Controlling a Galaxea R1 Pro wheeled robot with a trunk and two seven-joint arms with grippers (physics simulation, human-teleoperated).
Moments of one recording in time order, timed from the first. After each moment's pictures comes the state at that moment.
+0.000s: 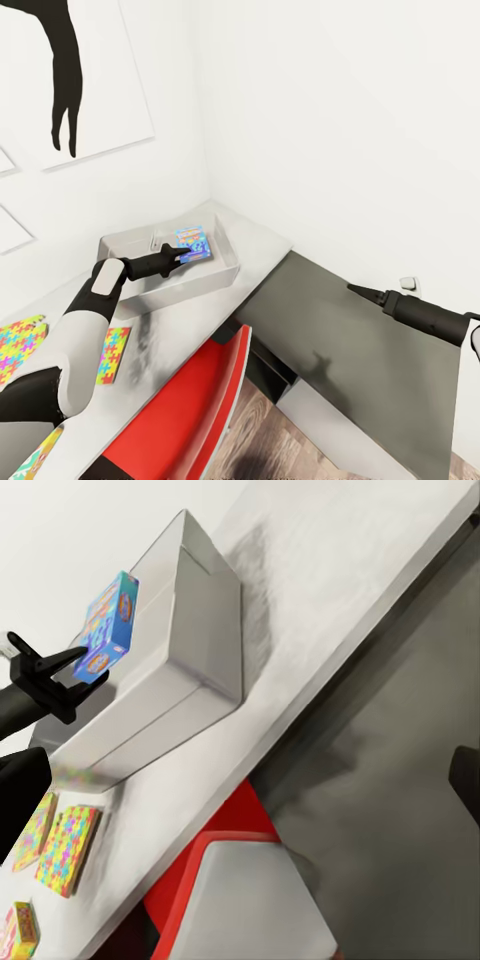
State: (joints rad) left arm -1.11 0.07 0.24 -0.67 0.85 0.94 -0.22; right arm -0.46 -0.40 -0.29 -1.61 -0.82 1.04 0.57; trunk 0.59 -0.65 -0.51
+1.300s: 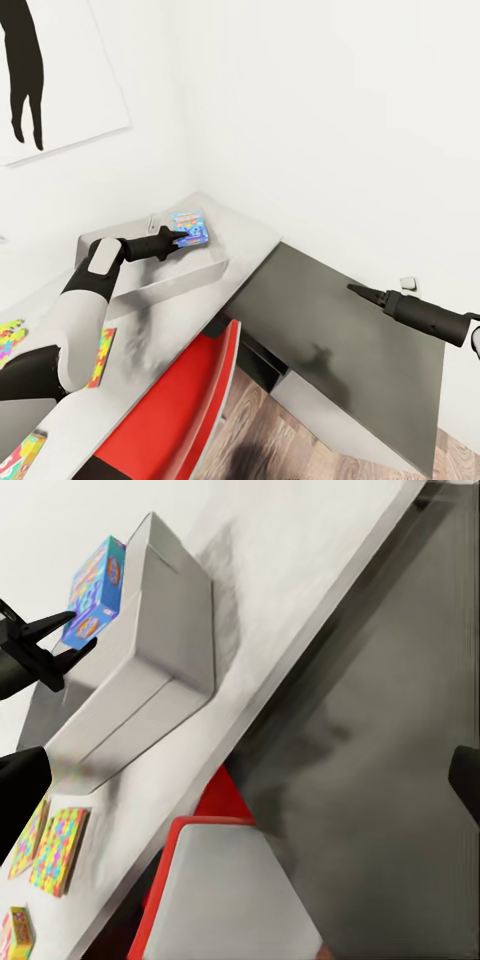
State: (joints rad) left arm -1.21 0.07 0.24 -0.66 0.85 0.94 -0.13; right arm -0.45 -0.41 -0.29 -1.61 -0.84 1.04 0.57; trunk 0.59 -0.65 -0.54
